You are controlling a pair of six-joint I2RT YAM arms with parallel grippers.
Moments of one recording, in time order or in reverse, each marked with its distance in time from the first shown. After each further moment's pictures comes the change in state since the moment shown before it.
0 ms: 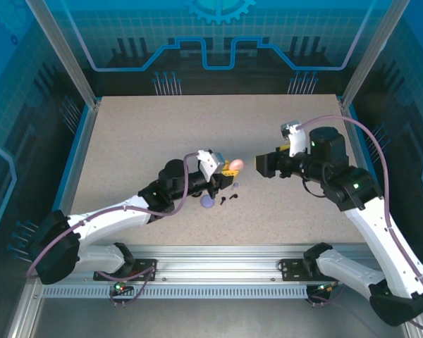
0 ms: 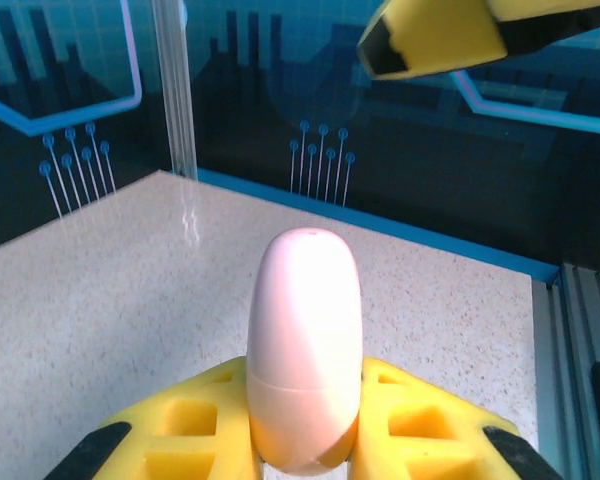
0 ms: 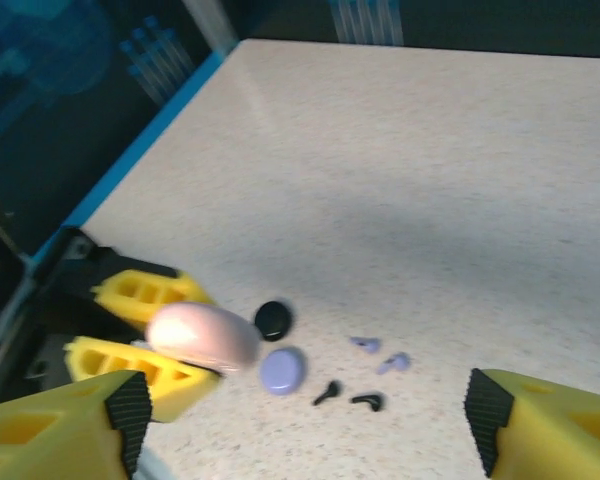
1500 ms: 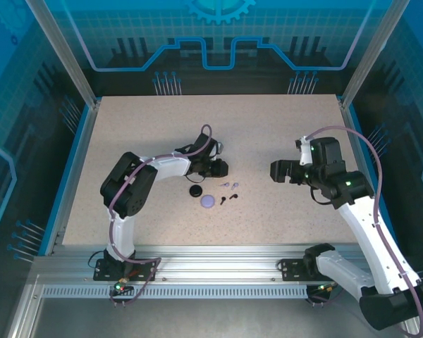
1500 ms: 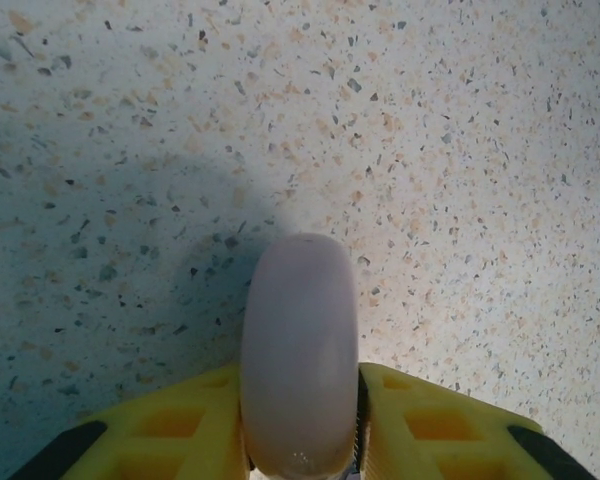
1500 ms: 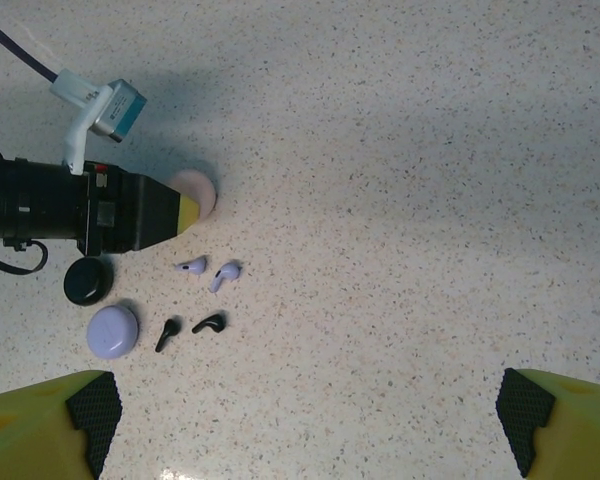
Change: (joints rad) left arm 0.251 0.751 0.527 -0.639 0.045 -0.479; right arm -0.182 0.000 -0.168 -0.108 0.117 0.039
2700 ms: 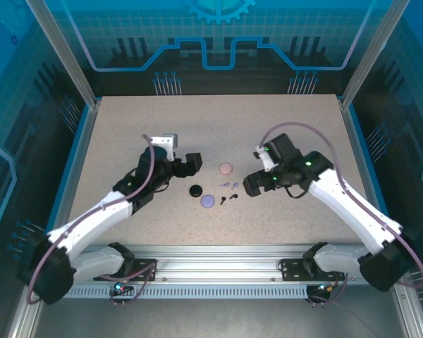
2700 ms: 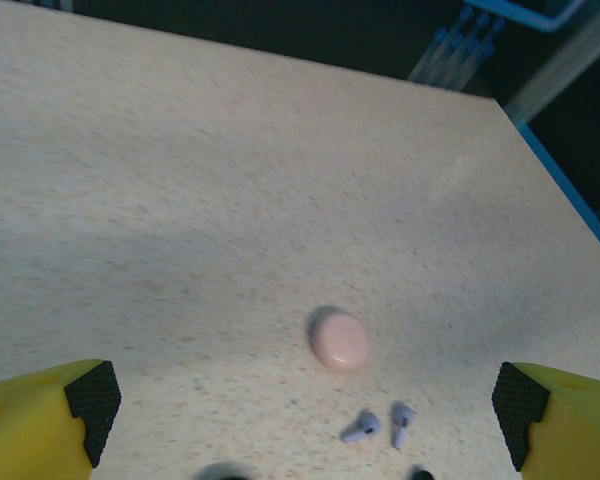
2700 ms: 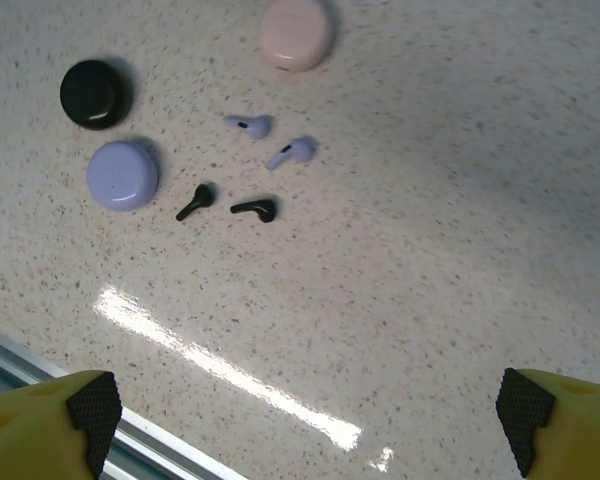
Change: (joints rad) left arm 0.040 -0.934 -0.542 0.160 -0.390 0.045; right arm 0.344 0.327 0.137 -0.115 0.085 -0.092
